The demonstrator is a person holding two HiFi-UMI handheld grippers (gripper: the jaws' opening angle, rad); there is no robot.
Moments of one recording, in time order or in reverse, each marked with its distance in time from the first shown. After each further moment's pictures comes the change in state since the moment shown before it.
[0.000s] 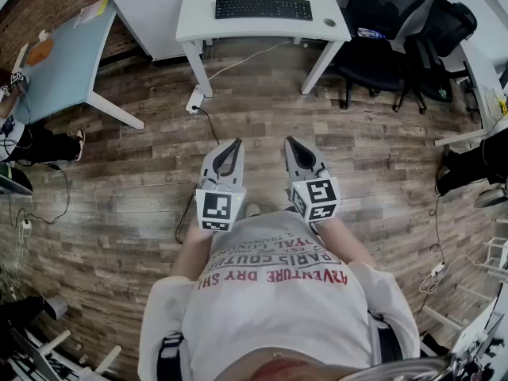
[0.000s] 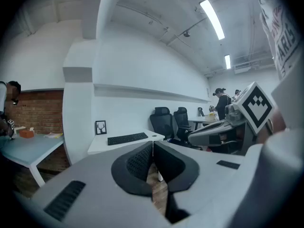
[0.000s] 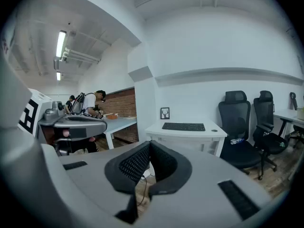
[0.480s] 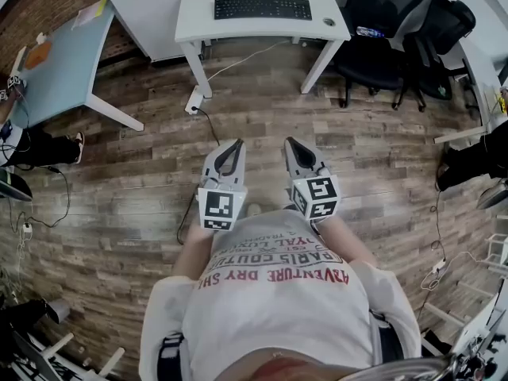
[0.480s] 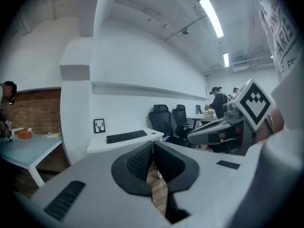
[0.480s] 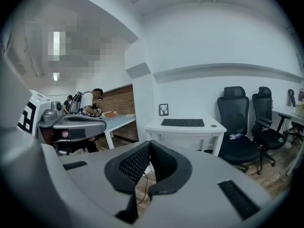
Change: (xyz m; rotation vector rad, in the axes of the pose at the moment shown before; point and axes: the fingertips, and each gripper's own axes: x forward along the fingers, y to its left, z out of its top) left arm 0.006 0.006 -0.008 0.010 0.030 -0.021; right arm 0.010 0.000 -0.008 0.028 0.045 -0.011
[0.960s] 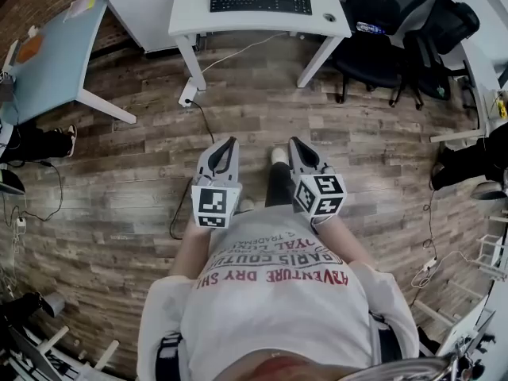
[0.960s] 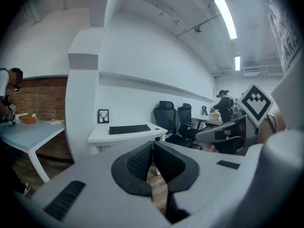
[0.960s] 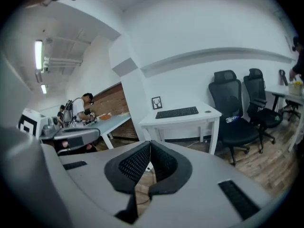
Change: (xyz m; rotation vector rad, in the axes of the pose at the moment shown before) left arm 0.025 0.012 -0.020 -0.107 0.054 0.037; right arm 0.010 -0.038 -0.017 0.169 0.072 -0.030
